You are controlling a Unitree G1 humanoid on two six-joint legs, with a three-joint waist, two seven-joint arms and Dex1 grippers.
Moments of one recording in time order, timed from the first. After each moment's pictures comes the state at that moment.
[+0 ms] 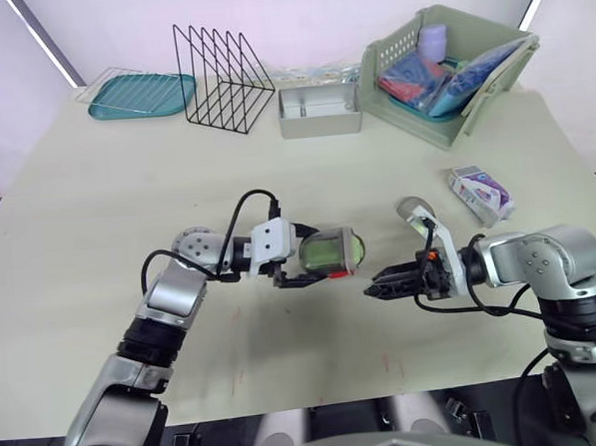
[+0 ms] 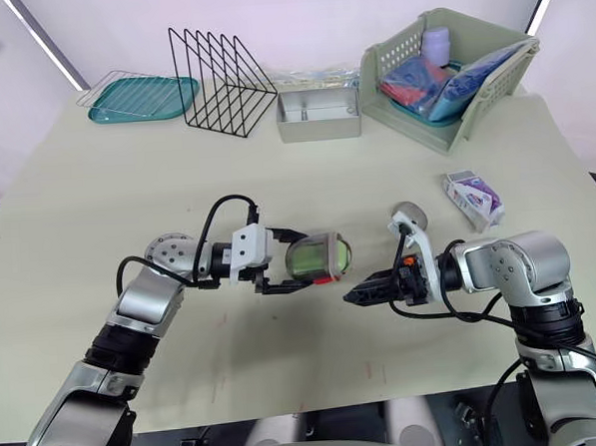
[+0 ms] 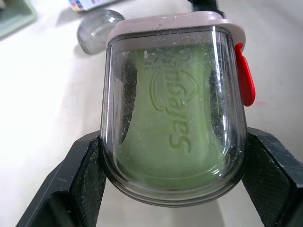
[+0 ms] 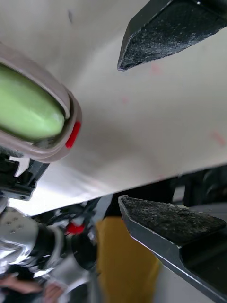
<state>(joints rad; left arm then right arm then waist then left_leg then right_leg) -0.44 0.59 -0.24 0.08 -0.14 -0.04 -1.19 -0.49 -0.46 -0.05 -0.18 0.72 1.60 0.95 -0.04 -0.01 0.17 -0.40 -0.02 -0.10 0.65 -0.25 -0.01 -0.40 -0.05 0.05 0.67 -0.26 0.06</state>
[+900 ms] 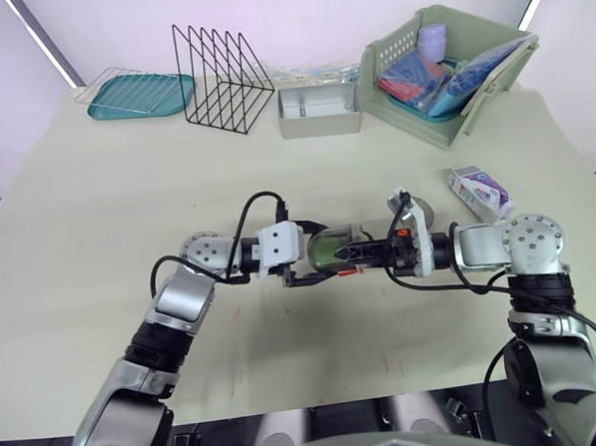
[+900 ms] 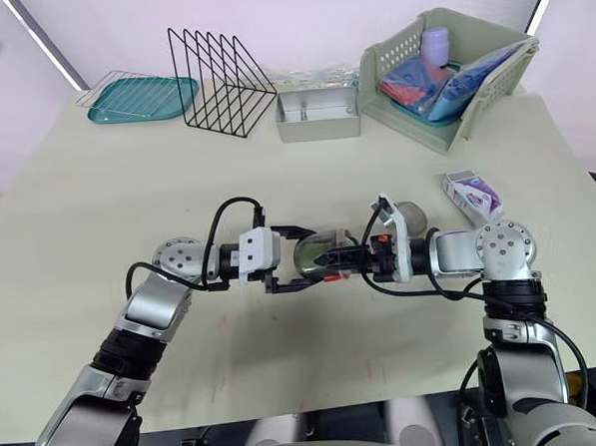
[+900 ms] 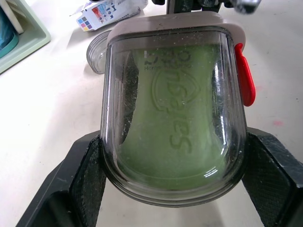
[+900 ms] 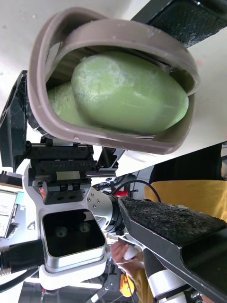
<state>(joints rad) -0.43 0.56 -0.25 0.05 -0.11 -0.08 -1.13 -0.60 -0.30 -0.17 0.10 1.23 1.61 0.33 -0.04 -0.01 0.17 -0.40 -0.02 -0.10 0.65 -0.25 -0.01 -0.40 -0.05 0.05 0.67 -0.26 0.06</state>
